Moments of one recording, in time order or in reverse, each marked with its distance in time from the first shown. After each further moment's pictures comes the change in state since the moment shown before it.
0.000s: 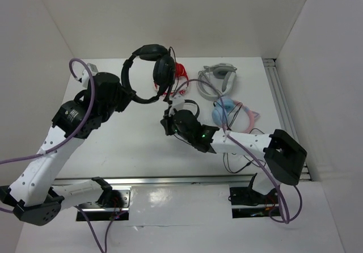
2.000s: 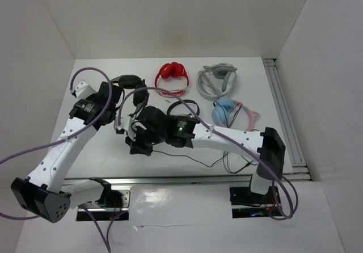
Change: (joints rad) left arm 0.237 0.022 -0.315 -0.087 -0.238 0.086; right arm 0.222 0.205 0.594 -0.620 -0.681 -0.518
